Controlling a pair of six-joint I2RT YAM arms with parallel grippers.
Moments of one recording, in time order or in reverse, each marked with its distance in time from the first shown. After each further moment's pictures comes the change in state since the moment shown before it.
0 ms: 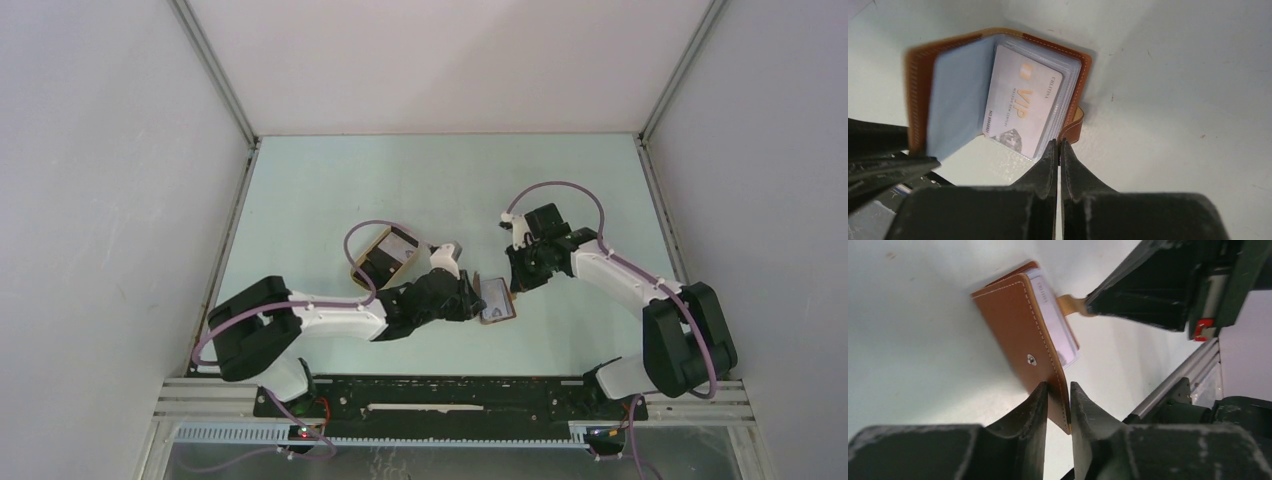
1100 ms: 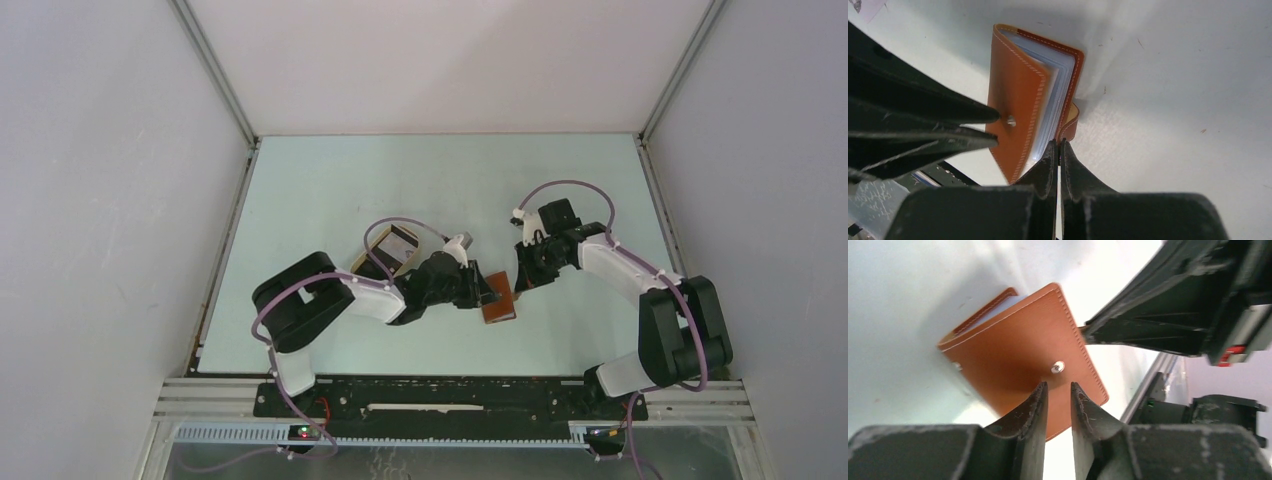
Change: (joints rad) left arm 0.142 0.282 0.076 0.358 0.361 0.002; right arm -0.105 0.045 0.018 -0.042 -0.121 -0.025
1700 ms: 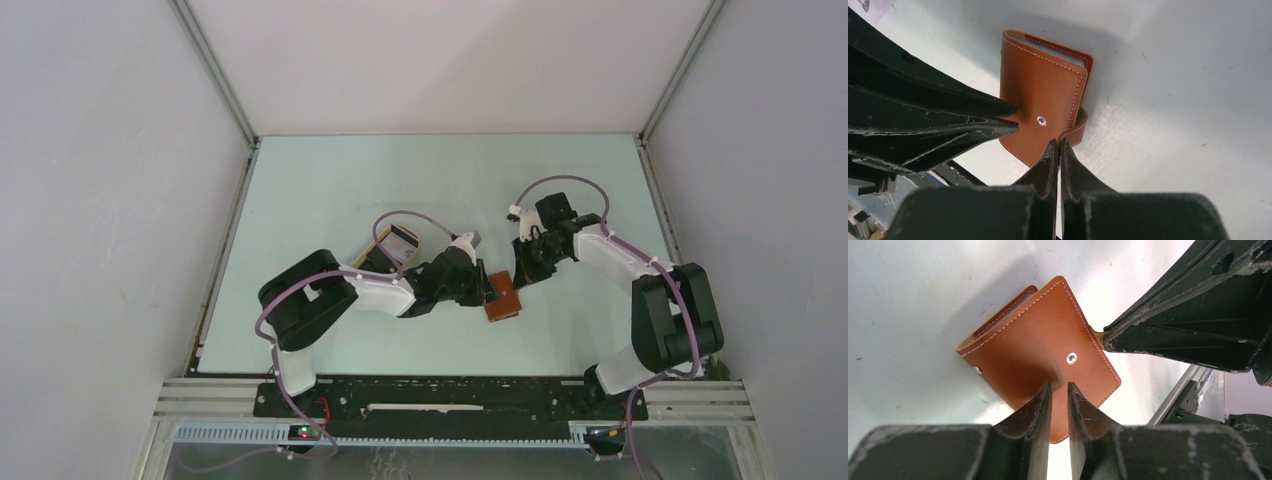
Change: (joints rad) left arm -0.014 0.038 0.119 -0.240 -0.080 0.067; right arm -0.005 0.063 0.059 -0.029 -0.036 -0.023
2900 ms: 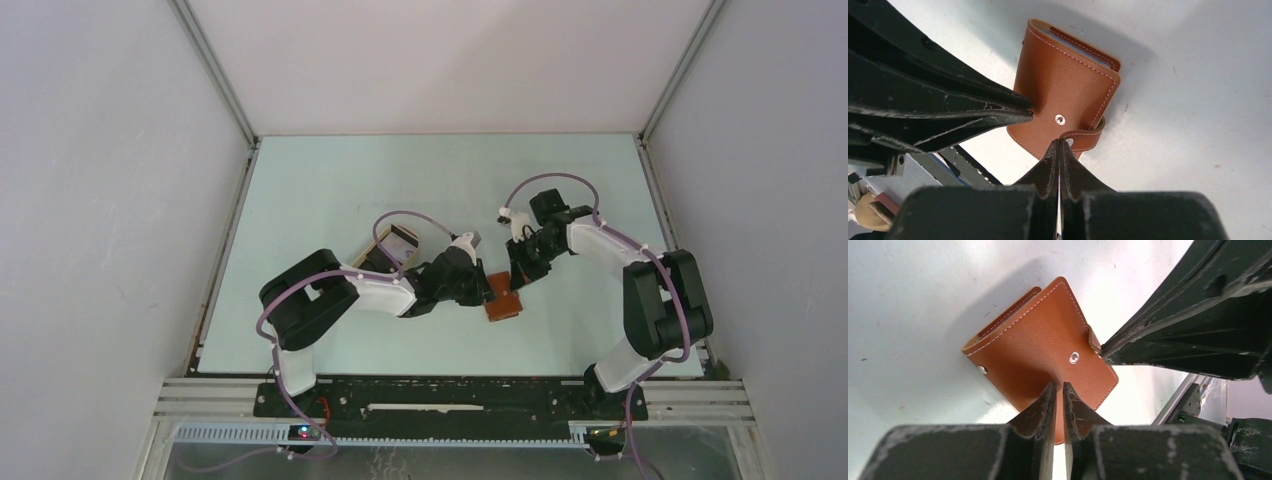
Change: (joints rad) left arm -0.002 0.007 0.007 -0.008 -0.010 0.000; right arm 0.013 0.102 0.081 -0.094 -0.070 -0.134
